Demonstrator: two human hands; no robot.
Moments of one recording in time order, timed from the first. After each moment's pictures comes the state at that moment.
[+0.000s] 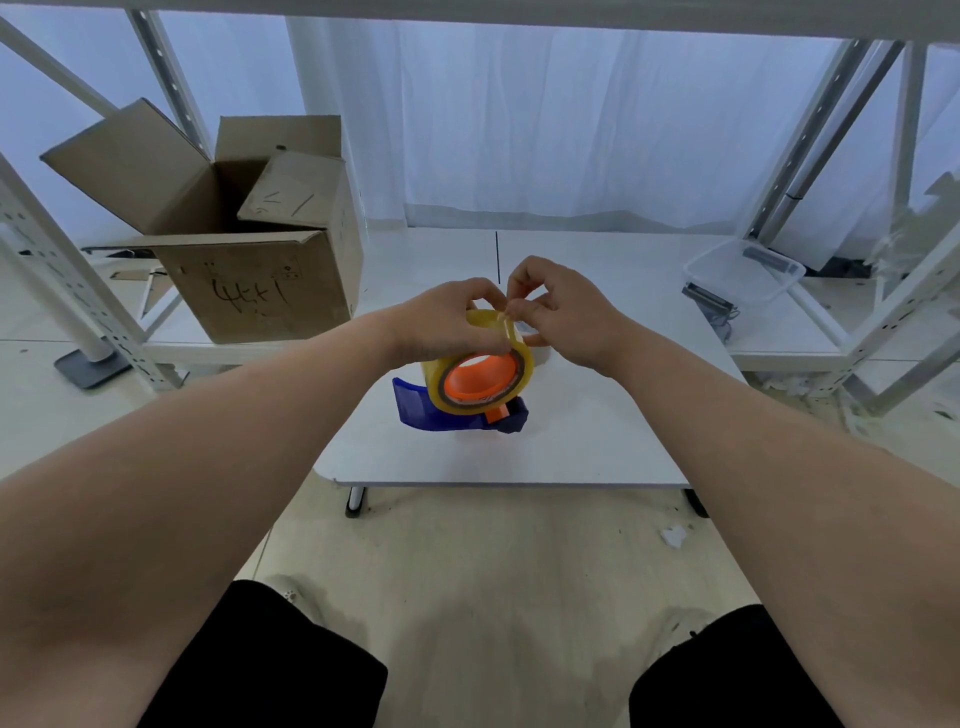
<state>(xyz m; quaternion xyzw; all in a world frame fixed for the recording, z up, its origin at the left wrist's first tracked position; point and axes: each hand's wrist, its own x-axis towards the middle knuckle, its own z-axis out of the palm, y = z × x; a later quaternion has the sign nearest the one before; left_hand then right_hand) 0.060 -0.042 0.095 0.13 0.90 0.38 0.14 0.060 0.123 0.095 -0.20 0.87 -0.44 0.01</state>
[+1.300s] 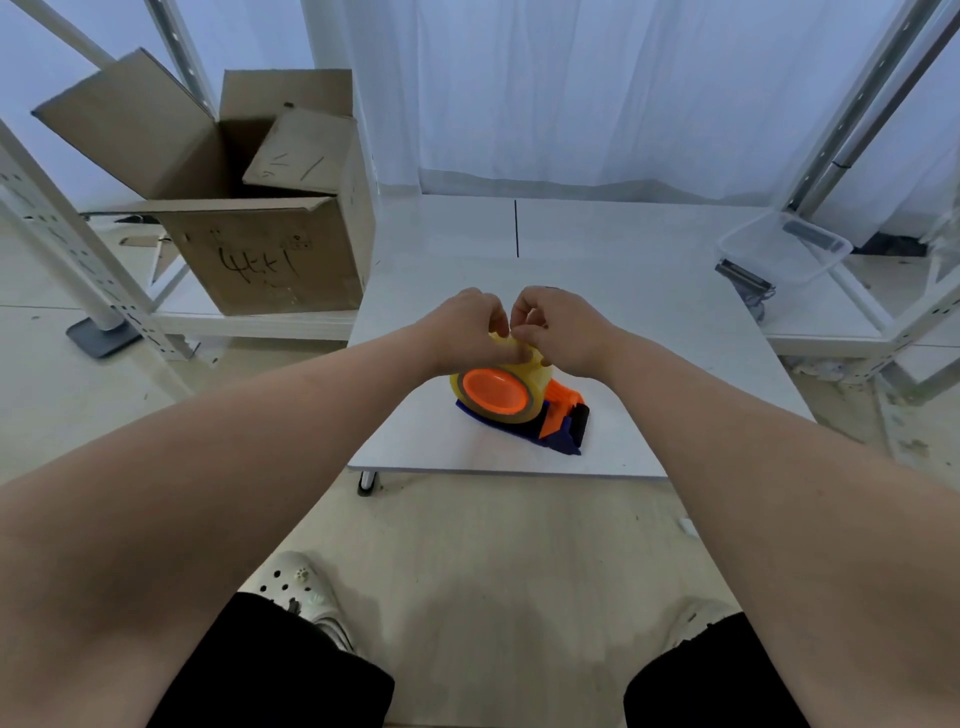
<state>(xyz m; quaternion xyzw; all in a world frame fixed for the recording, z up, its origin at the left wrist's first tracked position) 0.045 -0.042 0.048 0.12 0.95 0.26 0.07 0.035 0.108 0.048 -0.17 0.92 -0.34 0.10</state>
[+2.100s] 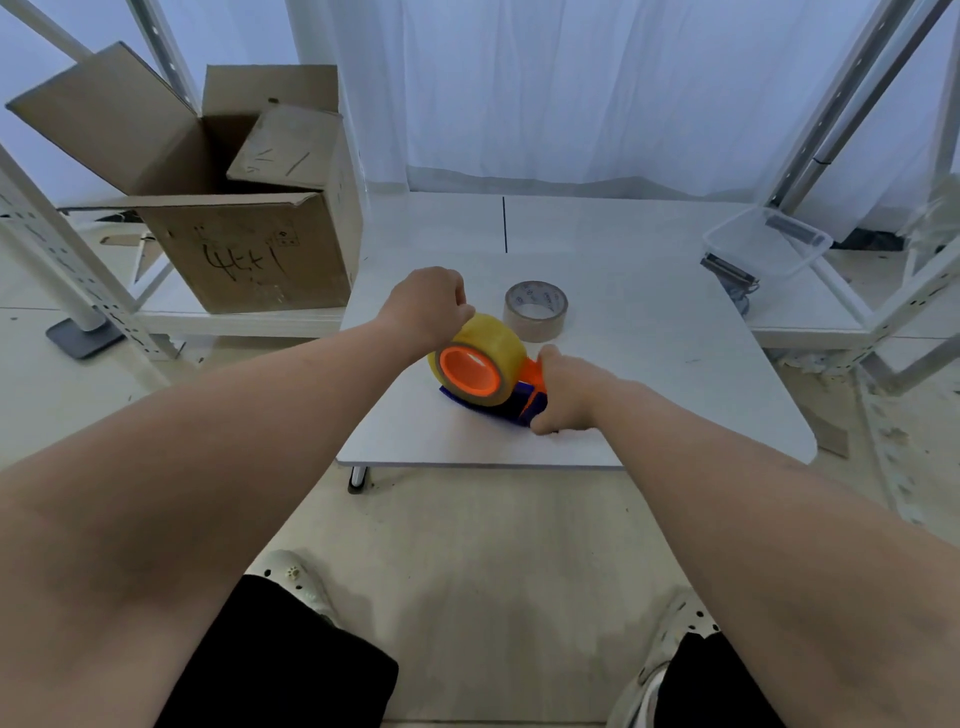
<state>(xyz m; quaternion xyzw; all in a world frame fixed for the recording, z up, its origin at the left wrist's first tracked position) 0.038 -0.053 0.052 0.04 0.97 0.22 -0.02 0.057 0.128 -0.001 -0.09 0.96 -0.14 0.21</state>
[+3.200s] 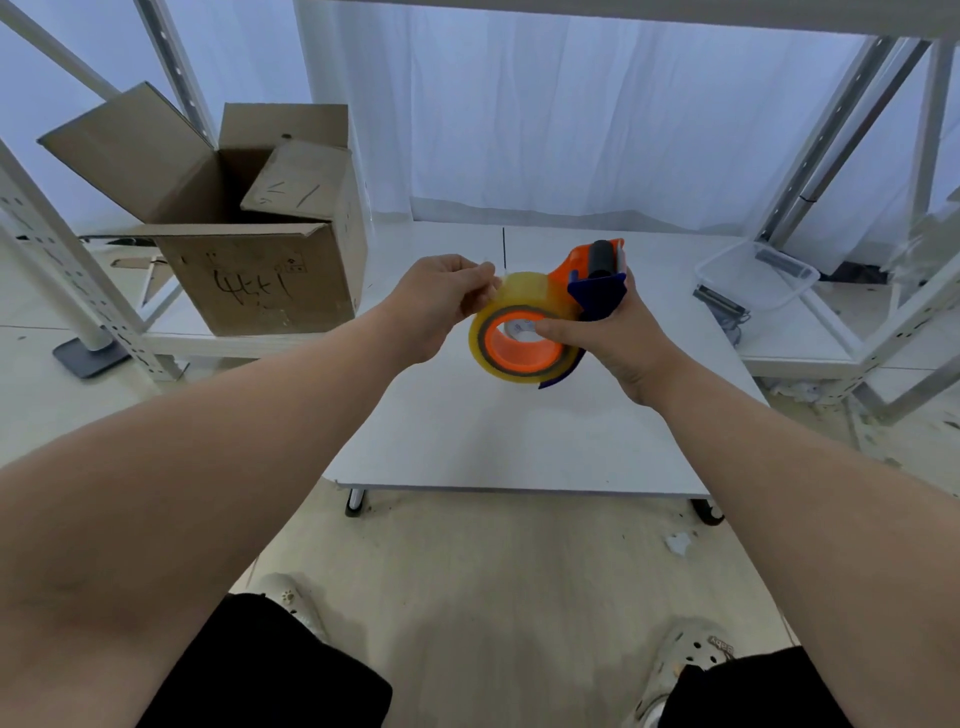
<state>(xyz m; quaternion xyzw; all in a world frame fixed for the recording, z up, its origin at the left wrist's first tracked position) 0.040 -0.044 0.085 -0.01 0.69 0.72 0.05 0.053 0.148 0.069 -0.07 0.74 -0.67 0.02</state>
